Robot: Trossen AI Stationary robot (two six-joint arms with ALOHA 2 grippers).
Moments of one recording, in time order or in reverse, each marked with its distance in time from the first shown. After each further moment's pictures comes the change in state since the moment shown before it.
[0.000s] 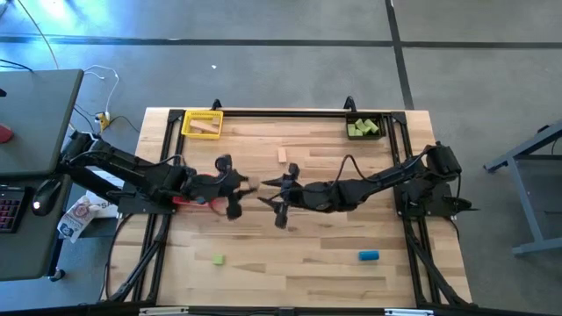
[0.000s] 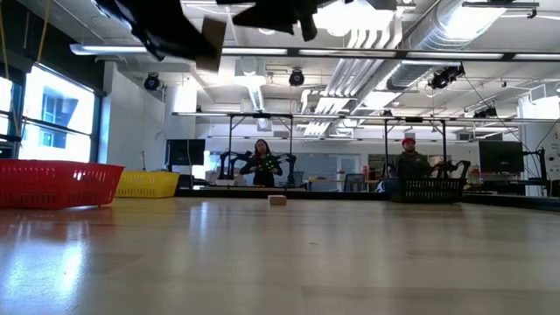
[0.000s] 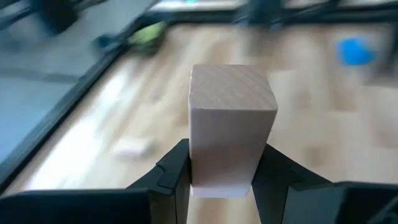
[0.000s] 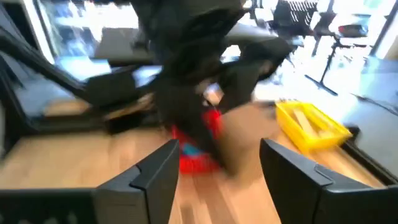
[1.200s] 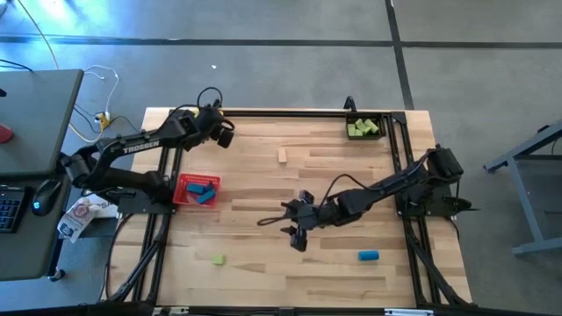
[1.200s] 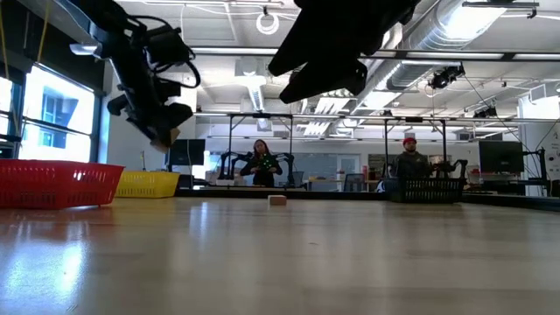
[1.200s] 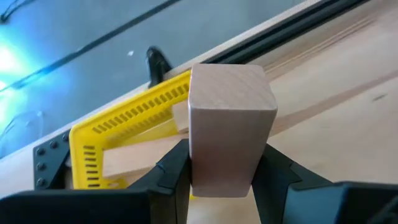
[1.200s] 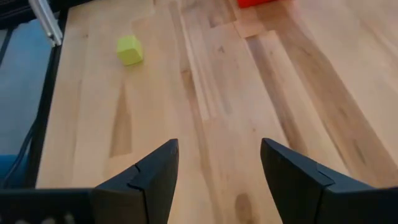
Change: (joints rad) left arm 0.926 0.098 0.000 -0.303 0.026 -0.103; right arm 0.091 0.000 0.000 -0.535 -0.232 0.458
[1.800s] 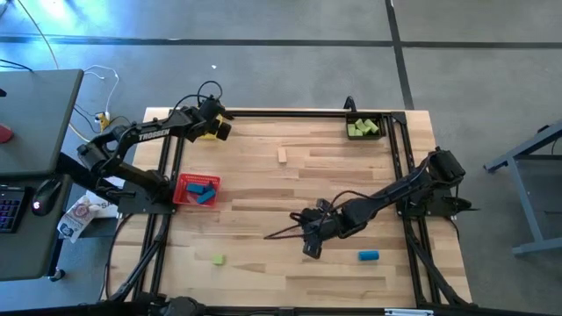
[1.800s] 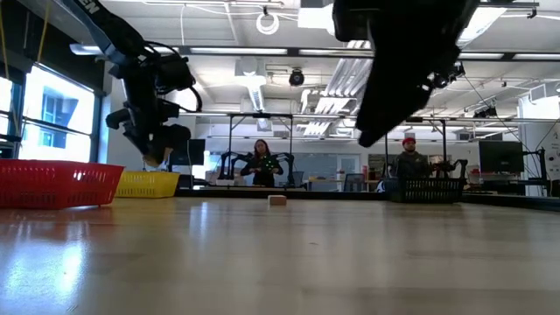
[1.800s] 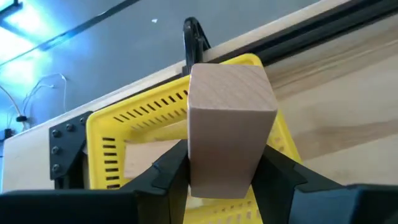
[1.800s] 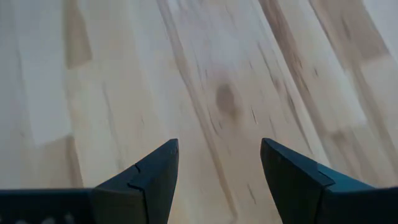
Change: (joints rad) left arm 0.142 0.175 0.046 0.023 0.006 0.011; right arm 0.086 0.000 0.000 -0.333 0.007 0.207
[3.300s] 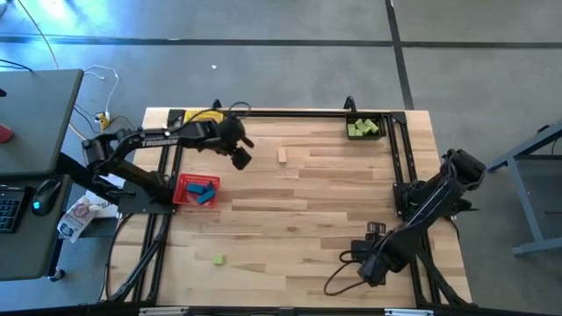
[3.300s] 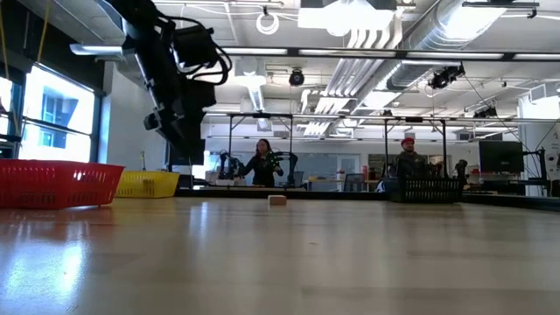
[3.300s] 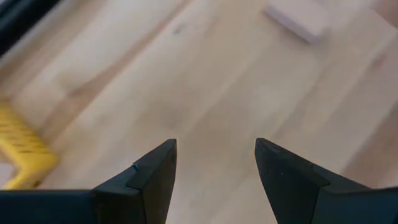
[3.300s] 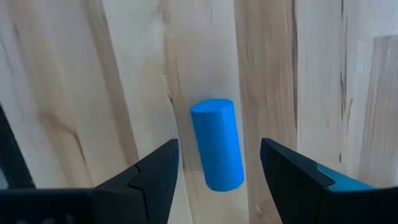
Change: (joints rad) left arm -0.330 0.017 0.113 -0.143 0.401 -0.008; right arm 0.423 -0.141 -0.131 -0.454 -0.190 0.265
